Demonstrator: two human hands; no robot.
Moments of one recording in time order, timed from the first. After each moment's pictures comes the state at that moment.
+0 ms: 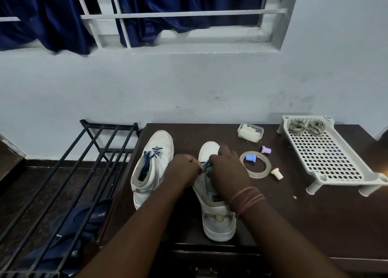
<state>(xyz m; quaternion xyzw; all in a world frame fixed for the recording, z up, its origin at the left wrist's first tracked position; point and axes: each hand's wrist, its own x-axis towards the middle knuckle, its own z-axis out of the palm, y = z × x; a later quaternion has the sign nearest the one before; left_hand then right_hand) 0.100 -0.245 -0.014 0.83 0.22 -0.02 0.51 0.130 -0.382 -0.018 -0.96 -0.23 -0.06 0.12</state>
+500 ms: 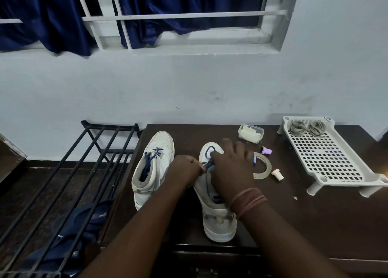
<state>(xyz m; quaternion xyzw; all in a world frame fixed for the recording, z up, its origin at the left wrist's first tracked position) 0.103 -0.244 -0.019 0.82 0.22 -0.02 0.52 0.123 -0.382 -0.013 -0.96 -0.17 -0.20 0.06</state>
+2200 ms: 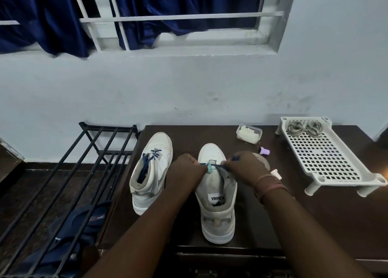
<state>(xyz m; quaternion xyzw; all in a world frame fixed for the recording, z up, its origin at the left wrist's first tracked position) 0.101 -0.256 -0.011 0.87 0.24 0.01 0.42 0.150 -0.421 0.013 -0.93 -0.03 0.12 0.34</state>
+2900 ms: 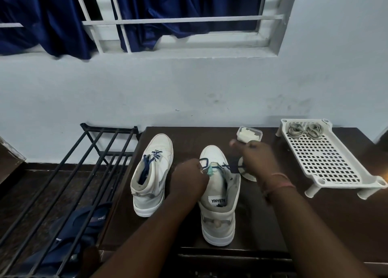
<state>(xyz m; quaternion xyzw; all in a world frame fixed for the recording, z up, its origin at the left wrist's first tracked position) 0.095 -0.266 -0.022 0.93 0.17 0.08 0.31 0.169 -0.433 0.013 -0.81 0.08 0.07 0.58</state>
